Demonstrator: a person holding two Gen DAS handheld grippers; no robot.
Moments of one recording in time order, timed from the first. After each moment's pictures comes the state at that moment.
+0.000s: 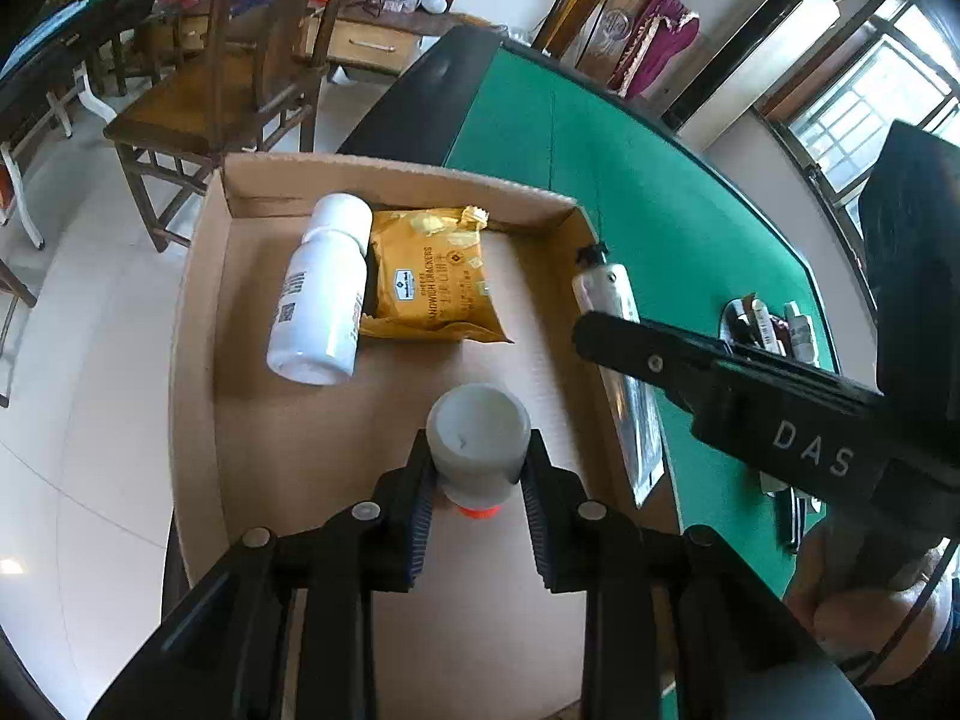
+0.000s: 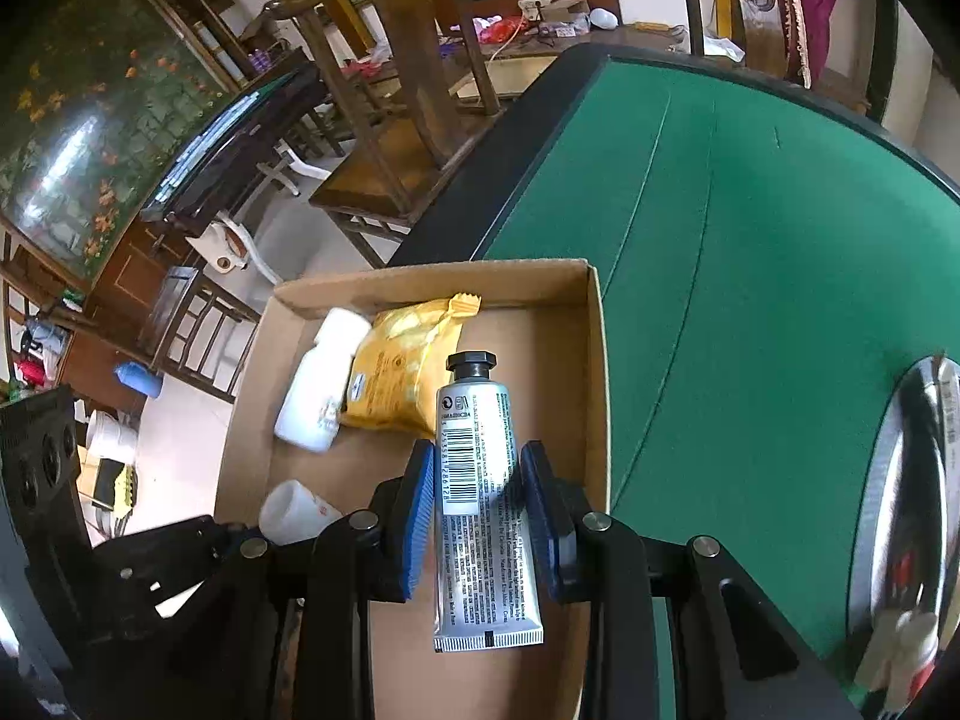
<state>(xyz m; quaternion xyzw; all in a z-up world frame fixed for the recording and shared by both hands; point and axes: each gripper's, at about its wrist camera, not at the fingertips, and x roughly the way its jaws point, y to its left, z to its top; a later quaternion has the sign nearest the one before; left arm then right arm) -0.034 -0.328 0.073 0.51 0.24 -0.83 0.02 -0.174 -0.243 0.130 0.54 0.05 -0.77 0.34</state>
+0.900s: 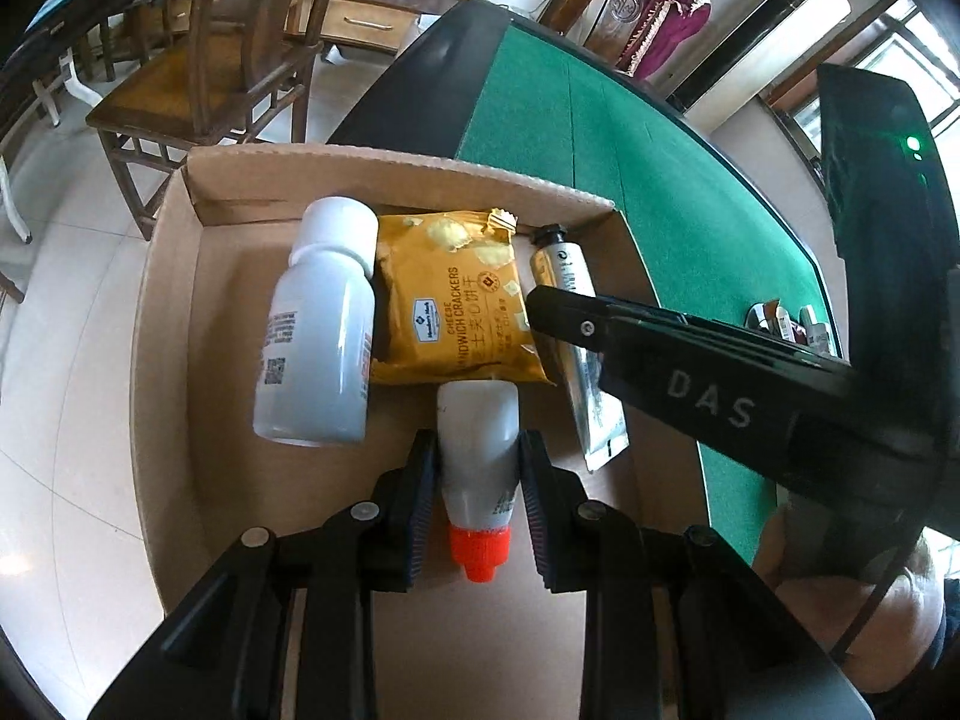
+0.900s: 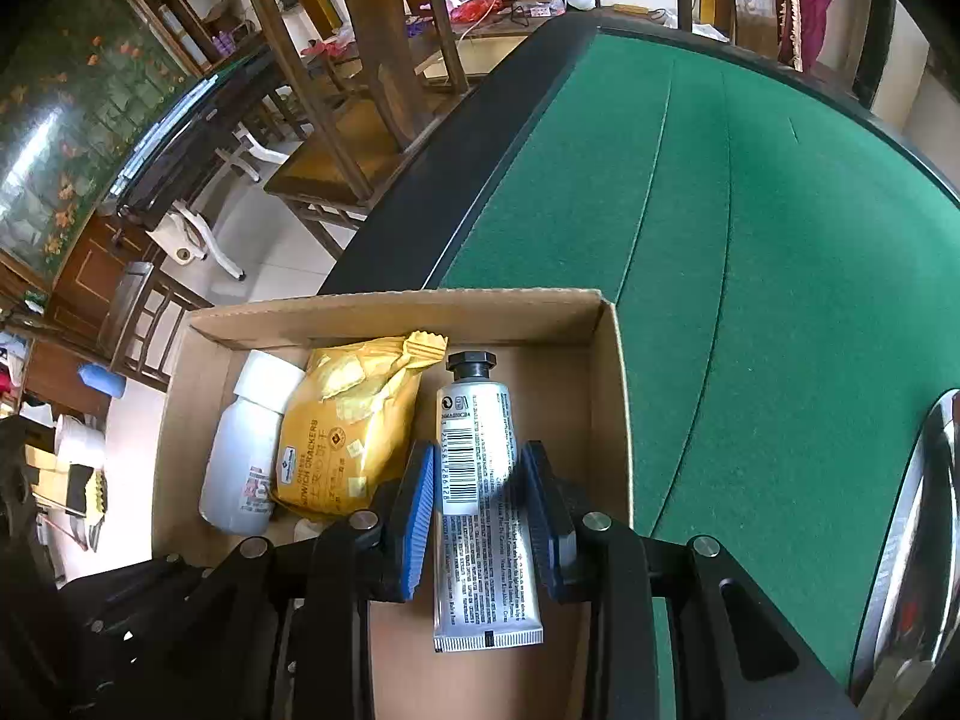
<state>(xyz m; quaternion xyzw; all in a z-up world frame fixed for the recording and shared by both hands) -0.058 -0.339 0.056 0.53 0.24 -0.81 0.01 -0.213 -0.275 0.101 0.56 0.07 -0.77 0.30</state>
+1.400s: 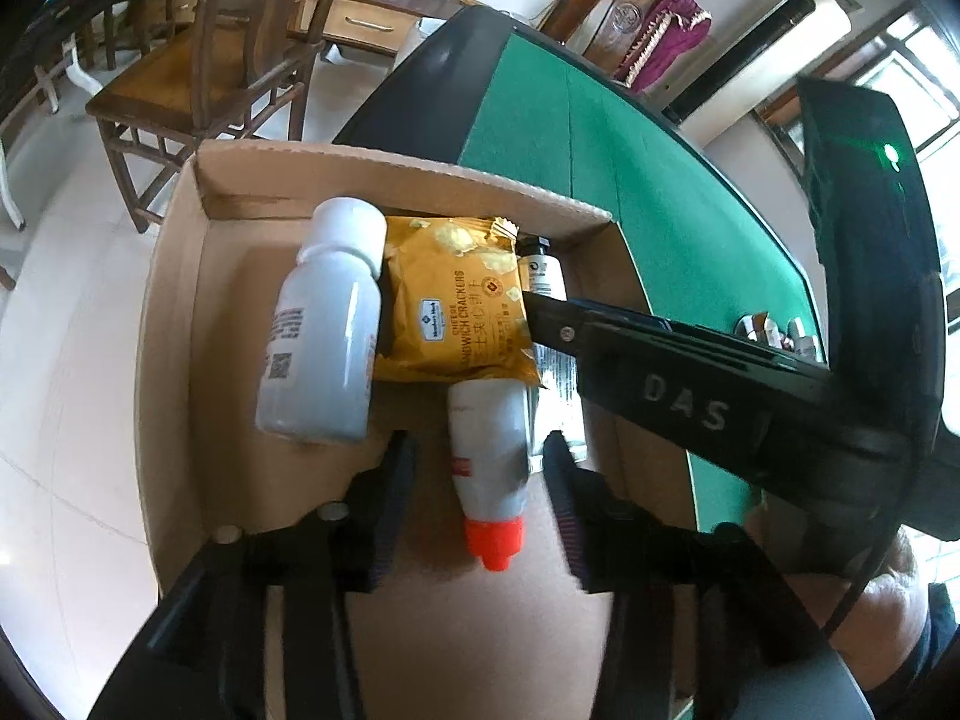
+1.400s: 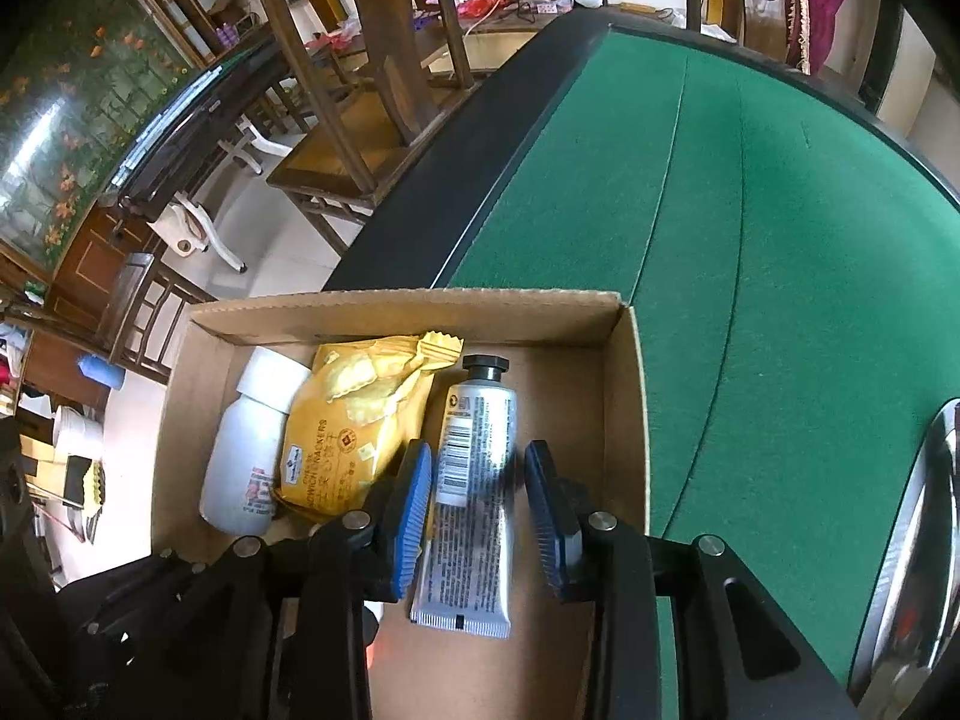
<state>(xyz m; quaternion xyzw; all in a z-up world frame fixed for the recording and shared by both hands) -0.058 -0.351 0.057 0.52 0.27 -0.81 0.01 -0.214 -0.273 0.104 0.56 0.08 -0.76 0.31</state>
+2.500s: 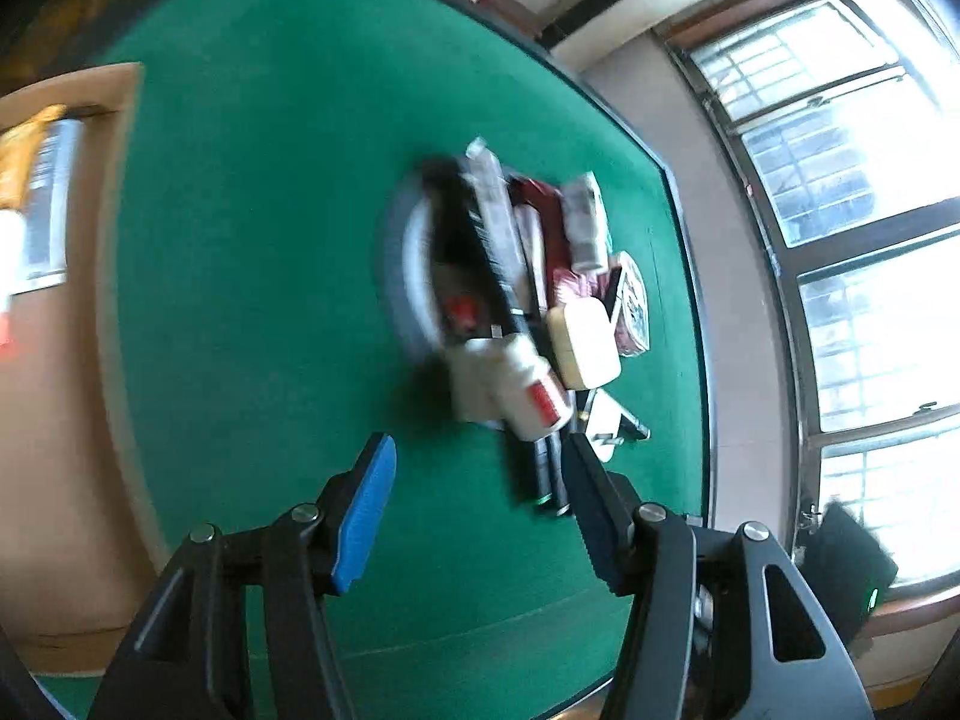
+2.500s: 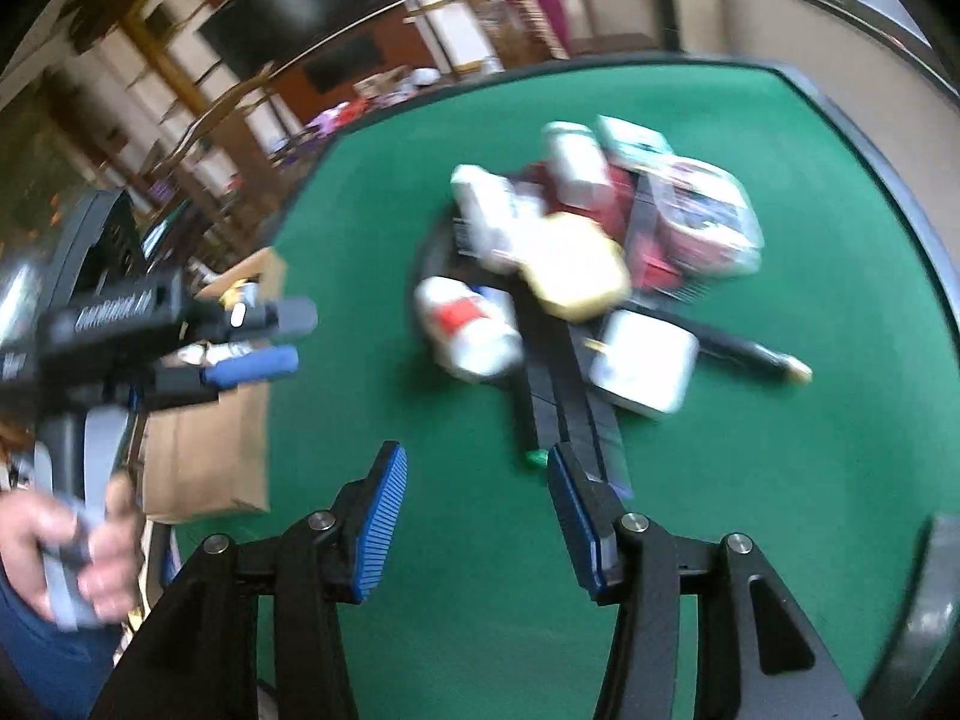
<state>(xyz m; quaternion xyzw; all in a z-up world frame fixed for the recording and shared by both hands) -0.092 -0.103 0.101 0.56 0.30 -0.76 -0.12 -0.066 0.122 0.167 0.52 -0.08 -0.83 0.20</state>
